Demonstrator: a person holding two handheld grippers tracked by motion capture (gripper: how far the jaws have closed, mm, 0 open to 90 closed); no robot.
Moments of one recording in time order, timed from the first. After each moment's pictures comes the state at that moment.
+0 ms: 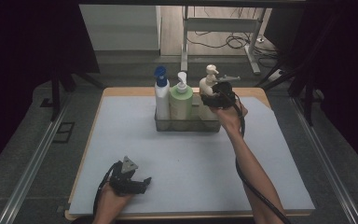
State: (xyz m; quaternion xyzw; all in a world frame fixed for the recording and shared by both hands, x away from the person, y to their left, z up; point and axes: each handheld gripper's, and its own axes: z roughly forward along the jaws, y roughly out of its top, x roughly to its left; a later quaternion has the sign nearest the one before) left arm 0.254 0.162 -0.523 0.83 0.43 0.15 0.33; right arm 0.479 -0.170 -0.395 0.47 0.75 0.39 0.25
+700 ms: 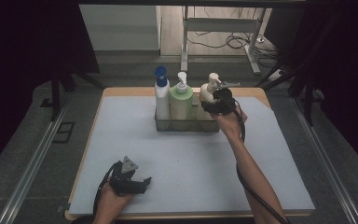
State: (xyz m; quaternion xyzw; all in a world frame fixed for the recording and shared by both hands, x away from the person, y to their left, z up) left arm 0.254 0.162 -0.524 0.83 0.43 0.15 0.33; right arm 0.474 -0.176 -0.416 0.47 0.76 0.38 0.23
